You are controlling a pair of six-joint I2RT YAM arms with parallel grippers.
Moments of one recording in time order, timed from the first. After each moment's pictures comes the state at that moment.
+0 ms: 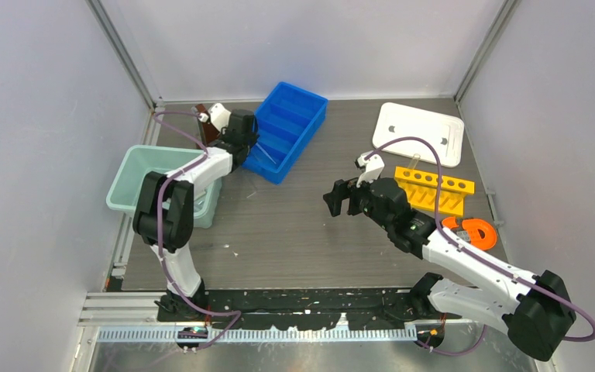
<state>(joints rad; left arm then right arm) -0.34 1.82 1.27 -0.06 -0.46 -0.95 0.72 0.97 0.61 0.02 0.14 0.32</state>
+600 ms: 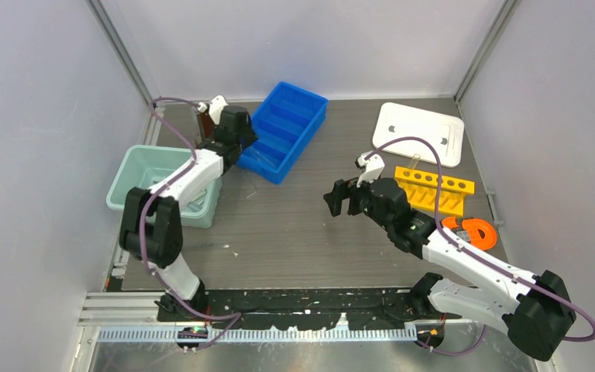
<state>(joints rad) -0.34 1.72 1.26 -0.13 -0.41 -0.78 0.72 0.97 0.61 0.01 0.15 0.31</state>
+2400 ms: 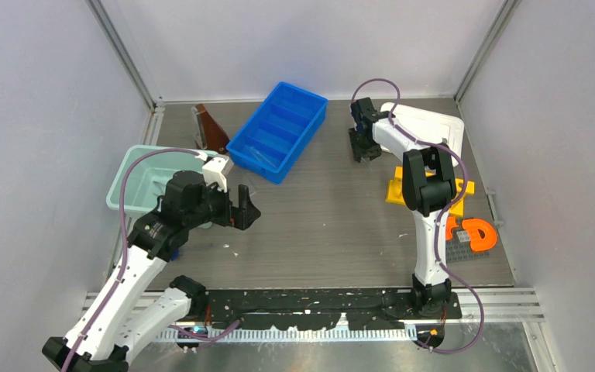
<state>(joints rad) -0.45 0.76 0.89 -0.70 0.22 -0.25 0.28 2.20 1.76 -0.70 0.20 0.10</state>
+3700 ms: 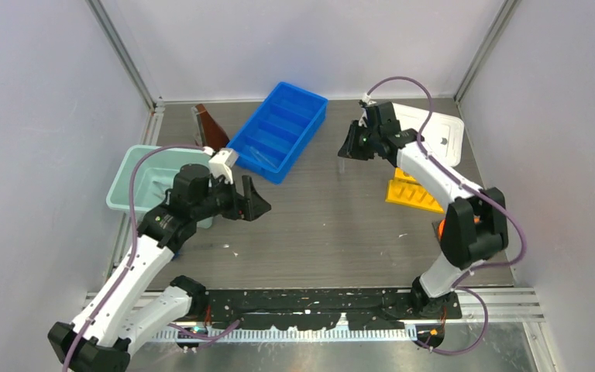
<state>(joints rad) -0.45 0.82 0.86 -0.58 0.31 -0.40 0.33 1.69 1.36 -0.47 -0.17 0.42</state>
